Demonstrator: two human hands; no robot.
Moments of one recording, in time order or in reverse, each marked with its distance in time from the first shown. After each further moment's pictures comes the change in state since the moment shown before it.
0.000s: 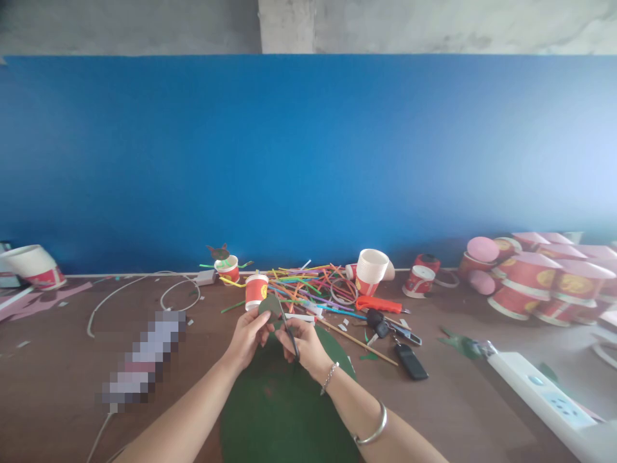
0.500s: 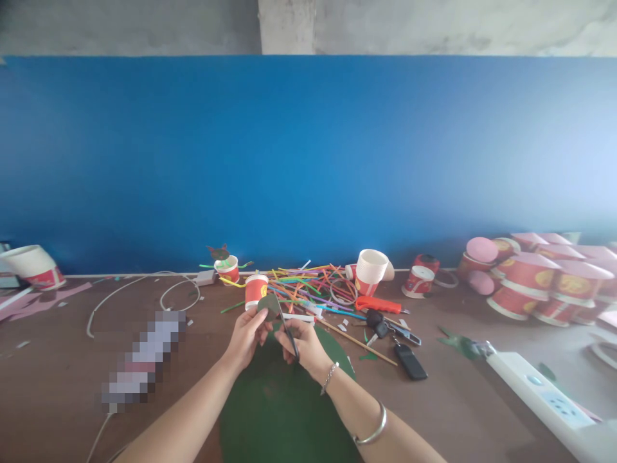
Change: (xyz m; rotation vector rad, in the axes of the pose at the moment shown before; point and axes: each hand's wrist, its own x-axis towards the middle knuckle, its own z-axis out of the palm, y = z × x) left_hand 0.001 -0.002 -0.001 -0.006 0.017 0.029; right_hand -0.001 -0.002 0.000 -0.003 -0.014 0.032
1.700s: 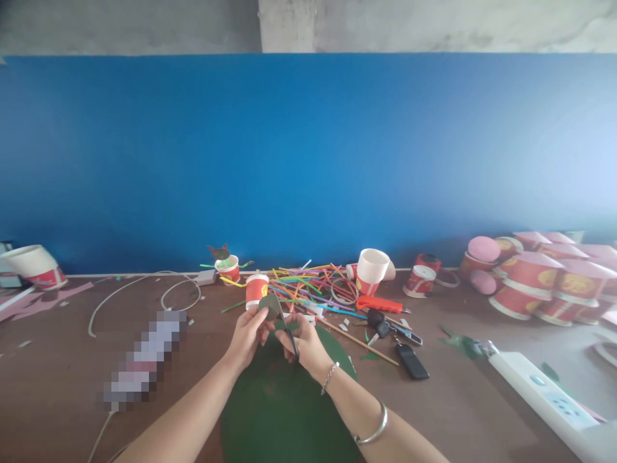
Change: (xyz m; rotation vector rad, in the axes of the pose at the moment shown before) left_hand -0.001 0.001 0.001 0.007 0.016 -0.002; right_hand 0.001 0.005 0.000 0.019 0.038 0.006
